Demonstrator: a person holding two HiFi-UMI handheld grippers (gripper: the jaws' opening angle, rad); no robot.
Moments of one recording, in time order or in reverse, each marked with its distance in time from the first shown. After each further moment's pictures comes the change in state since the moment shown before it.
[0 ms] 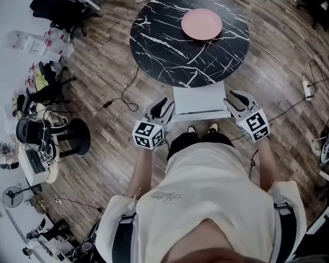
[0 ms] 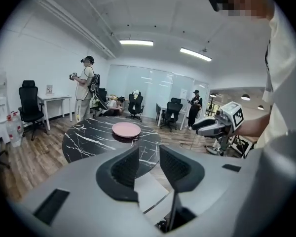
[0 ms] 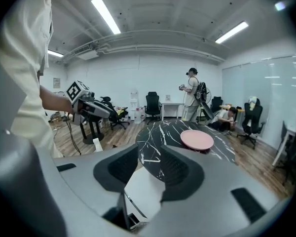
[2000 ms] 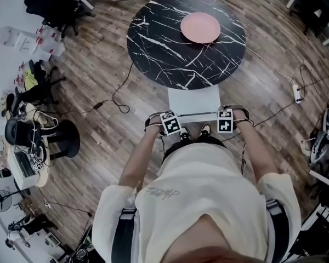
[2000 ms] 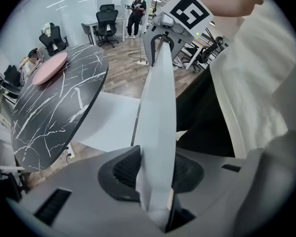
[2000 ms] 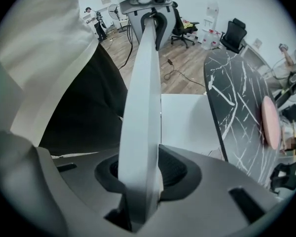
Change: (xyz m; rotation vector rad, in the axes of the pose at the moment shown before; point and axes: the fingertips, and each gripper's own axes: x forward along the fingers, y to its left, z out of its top) left arm 0.025 -0.010 -0.247 0.602 1.040 -0.481; right arm 0.062 0.080 -0.223 -0.605 0.966 0.535
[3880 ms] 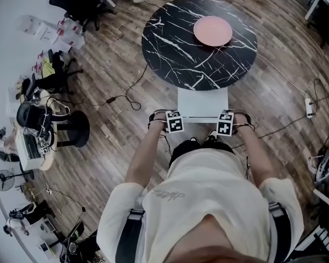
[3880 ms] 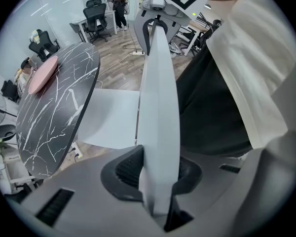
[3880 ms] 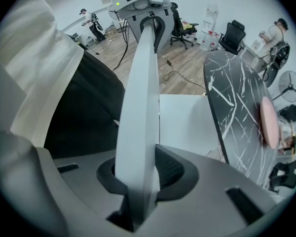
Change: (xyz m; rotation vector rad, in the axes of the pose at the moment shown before) left arm 0.010 -0.002 -0.011 0.098 0.119 0.052; right arm 0.002 0.002 0.005 0.003 -0.008 -0.017
